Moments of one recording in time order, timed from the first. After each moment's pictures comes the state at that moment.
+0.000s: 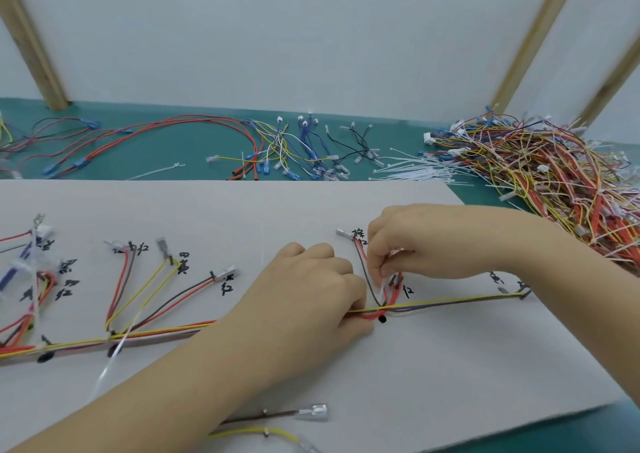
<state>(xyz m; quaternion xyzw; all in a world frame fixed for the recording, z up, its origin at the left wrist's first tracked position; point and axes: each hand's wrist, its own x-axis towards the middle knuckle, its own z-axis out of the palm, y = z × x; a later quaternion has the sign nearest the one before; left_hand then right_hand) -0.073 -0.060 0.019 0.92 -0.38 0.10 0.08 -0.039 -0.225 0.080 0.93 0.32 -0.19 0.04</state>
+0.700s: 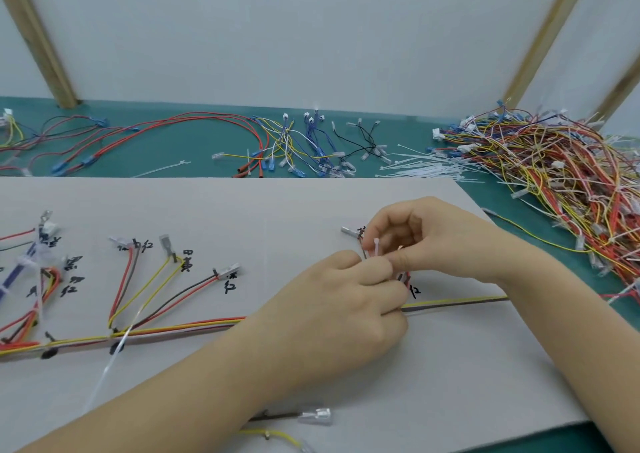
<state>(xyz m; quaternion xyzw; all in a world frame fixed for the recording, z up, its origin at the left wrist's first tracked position) -0.074 -0.071 0.016 0.80 -0.52 0.30 0.01 -0.033 -0.248 0.046 0.84 0.22 -0.18 -0.46</state>
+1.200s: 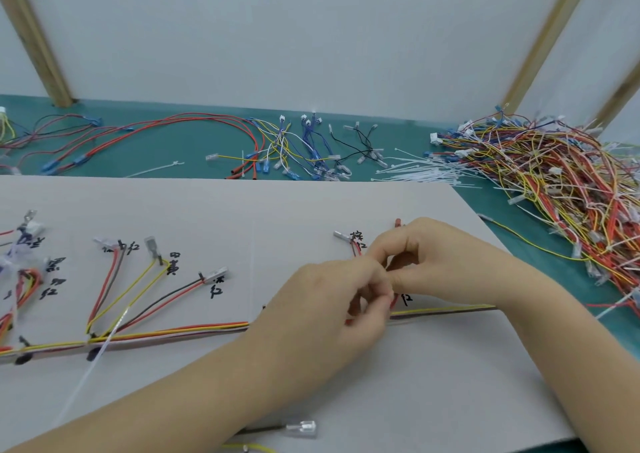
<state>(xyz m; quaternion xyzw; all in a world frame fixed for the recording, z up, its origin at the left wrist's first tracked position) -0.082 -0.078 0.011 0.84 -0.33 0.06 0.44 -0.043 -0.248 0.044 0.88 0.26 -0.16 -0.38</state>
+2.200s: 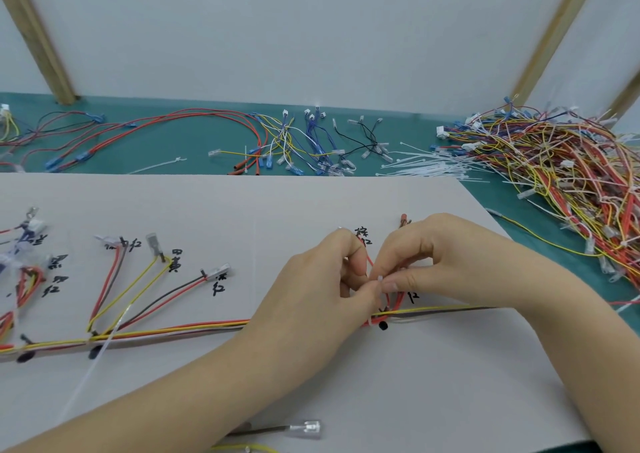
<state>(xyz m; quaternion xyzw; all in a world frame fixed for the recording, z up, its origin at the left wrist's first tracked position) -0.077 -0.079 0.007 0.81 -0.21 -0.01 0.55 -0.049 -0.247 0.052 0.91 0.27 -0.12 -0.28</state>
